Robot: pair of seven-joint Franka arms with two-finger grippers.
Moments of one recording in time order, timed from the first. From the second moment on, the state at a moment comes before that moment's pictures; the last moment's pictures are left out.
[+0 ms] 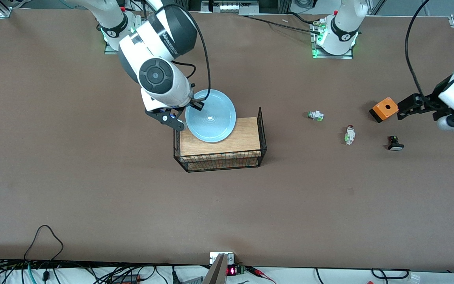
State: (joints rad) left arm 0.04 0.10 -0.07 -1.51 0.04 1.62 -0.01; right arm 0.54 0.44 0.09 -1.41 0.16 1.59 1.09
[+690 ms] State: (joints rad) left arm 0.05 0.10 -0.06 -1.51 0.04 1.57 -0.02; right arm 0.51 0.34 0.09 -1.40 0.21 1.40 1.09
